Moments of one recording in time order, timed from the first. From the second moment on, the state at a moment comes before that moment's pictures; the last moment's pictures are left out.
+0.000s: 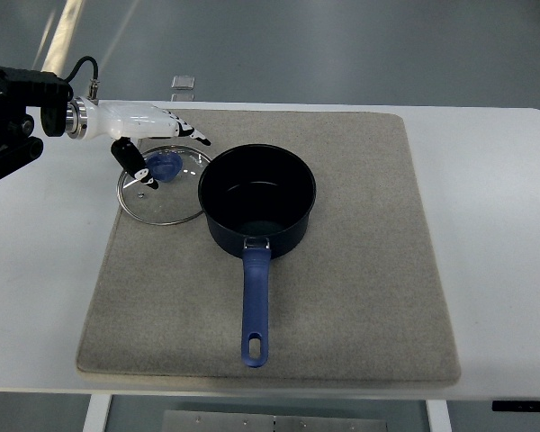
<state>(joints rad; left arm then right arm) -1.30 0.55 0.13 -0.76 1.37 -0.11 -0.61 0.05 0.00 -0.05 0.20 0.08 -0.02 0.04</state>
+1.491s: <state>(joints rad) -1.15 0.23 -0.23 -0.30 0.04 -0.23 -0.61 0.05 0.00 -0.05 0.20 0.08 -0.02 0.04</state>
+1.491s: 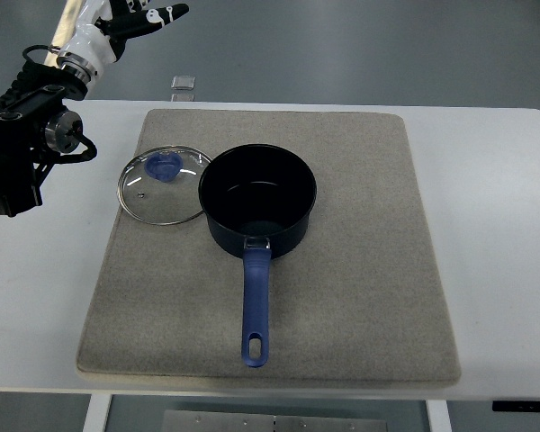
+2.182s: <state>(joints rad) -1.03 0.17 -0.44 -0.27 -0.07 -0.23 -0.61 0.05 0.00 -0.05 0.20 0.08 -0.02 0.04</state>
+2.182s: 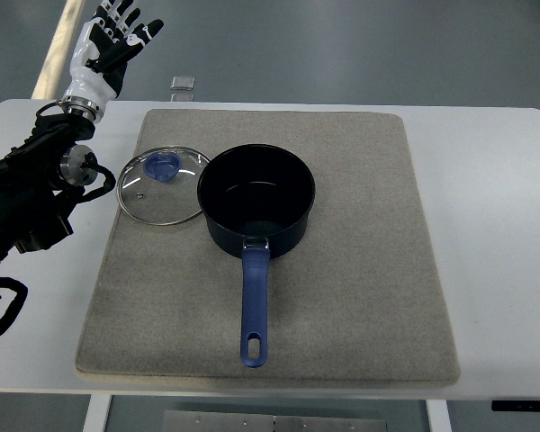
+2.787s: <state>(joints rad) -1.00 0.14 -0.47 -0.27 -0.18 -0.23 -0.61 0.05 0.00 -0.05 0.20 0.08 -0.02 0.04</state>
